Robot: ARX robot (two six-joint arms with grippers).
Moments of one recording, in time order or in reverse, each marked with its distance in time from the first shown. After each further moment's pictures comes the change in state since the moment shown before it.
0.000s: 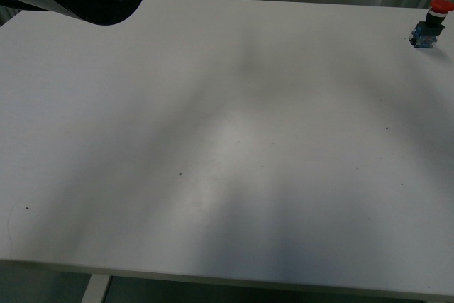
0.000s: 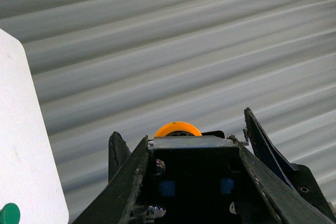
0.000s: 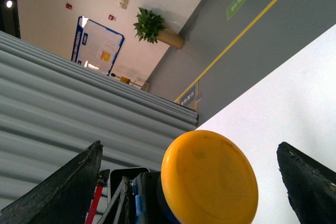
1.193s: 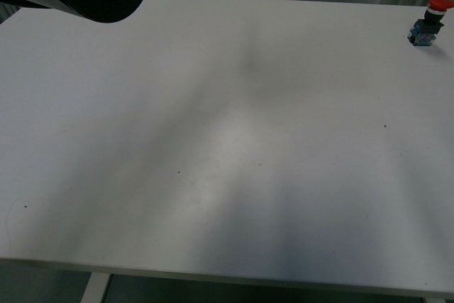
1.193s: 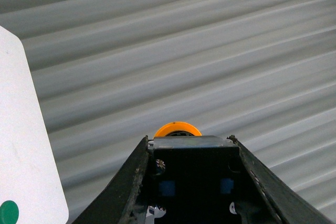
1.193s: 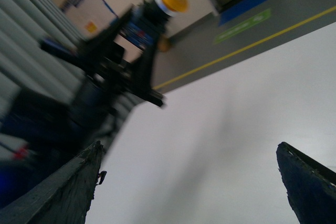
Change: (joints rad) left arm 0.000 0.000 0.000 0.000 0.001 0.002; right arm -0.014 -0.886 -0.693 -0.148 -0.011 -0.420
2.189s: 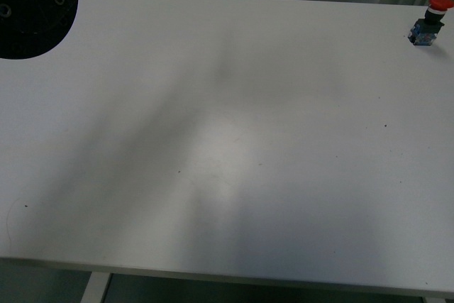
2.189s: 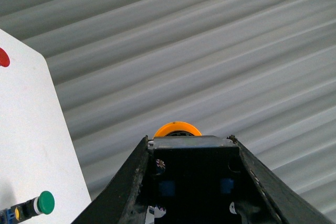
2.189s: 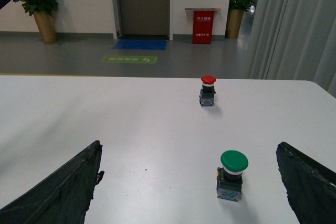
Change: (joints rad) left arm 0.055 -0.085 -0.181 0.073 0.018 0.087; right arm -0.214 -0.594 -0.193 -0.398 0.148 -0.657
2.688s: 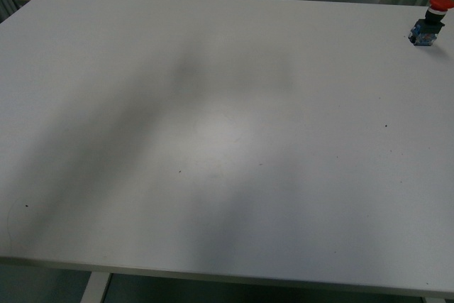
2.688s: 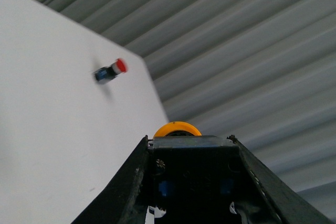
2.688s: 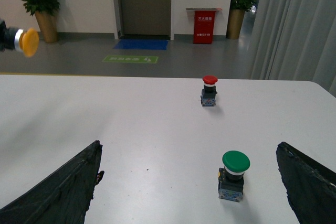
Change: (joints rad) left arm 0.126 -0.096 -0.051 -0.389 0.095 0.457; right arm 0.000 0.000 0.000 0.000 0.000 0.000
